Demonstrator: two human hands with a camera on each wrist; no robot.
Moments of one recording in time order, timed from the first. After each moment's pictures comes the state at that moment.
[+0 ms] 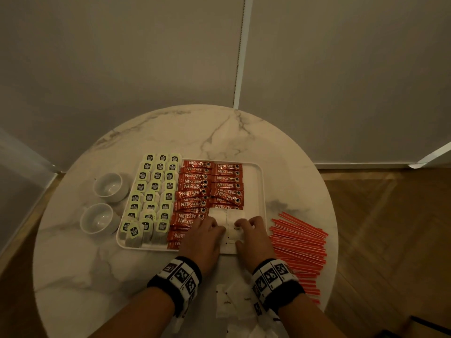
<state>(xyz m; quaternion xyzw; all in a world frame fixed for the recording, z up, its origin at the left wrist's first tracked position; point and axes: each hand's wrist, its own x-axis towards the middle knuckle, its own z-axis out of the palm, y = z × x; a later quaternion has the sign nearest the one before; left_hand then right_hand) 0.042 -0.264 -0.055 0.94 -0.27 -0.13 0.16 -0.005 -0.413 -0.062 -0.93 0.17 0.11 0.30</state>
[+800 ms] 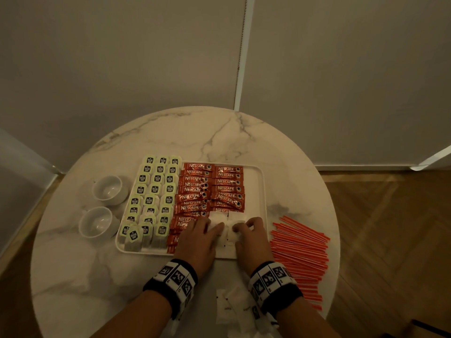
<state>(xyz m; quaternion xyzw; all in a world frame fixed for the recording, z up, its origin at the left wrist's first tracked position) 0.049 -0.254 -0.067 0.95 -0.26 -0.12 0.15 0.002 -0.411 -0.067 -0.93 0.17 0.11 0.30</state>
